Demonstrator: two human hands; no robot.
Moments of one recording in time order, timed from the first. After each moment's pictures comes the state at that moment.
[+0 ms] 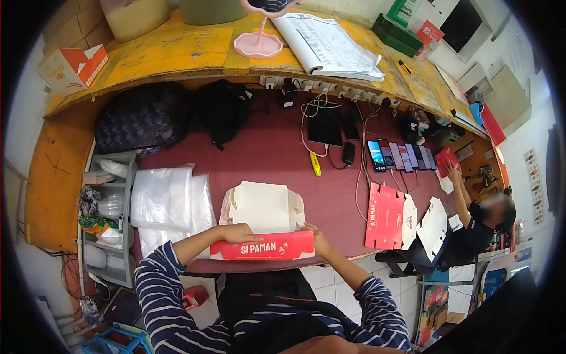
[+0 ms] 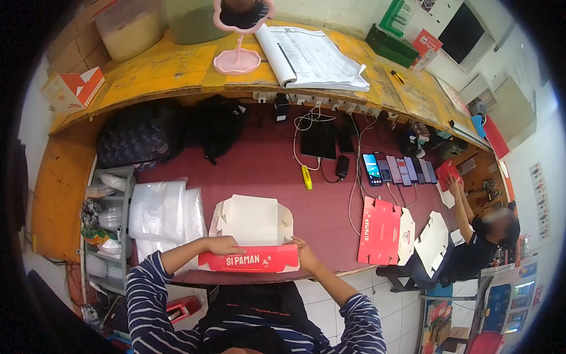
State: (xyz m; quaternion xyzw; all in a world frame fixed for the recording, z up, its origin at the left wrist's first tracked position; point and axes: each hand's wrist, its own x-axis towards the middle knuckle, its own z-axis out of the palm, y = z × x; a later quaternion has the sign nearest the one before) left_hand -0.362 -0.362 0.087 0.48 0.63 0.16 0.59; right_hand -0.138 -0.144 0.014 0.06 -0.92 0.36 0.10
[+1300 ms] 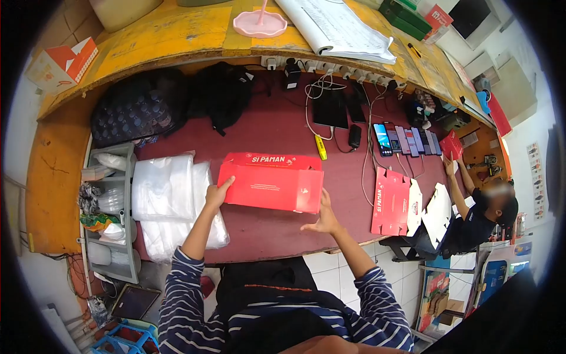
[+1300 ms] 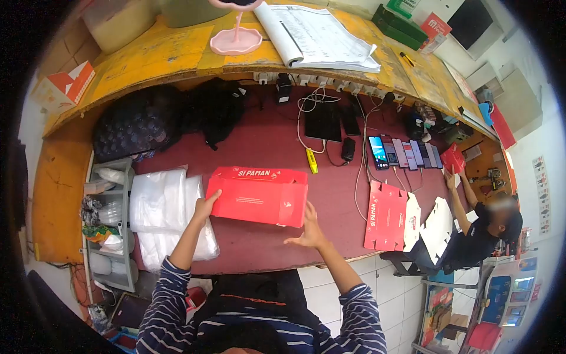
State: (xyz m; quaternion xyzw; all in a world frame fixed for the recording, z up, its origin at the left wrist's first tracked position) left_hand -0.412 -0.374 0.037 0.00 0.78 0.55 0.29; right_hand -0.173 -0.145 0.072 -0.05 -0.93 0.34 0.14
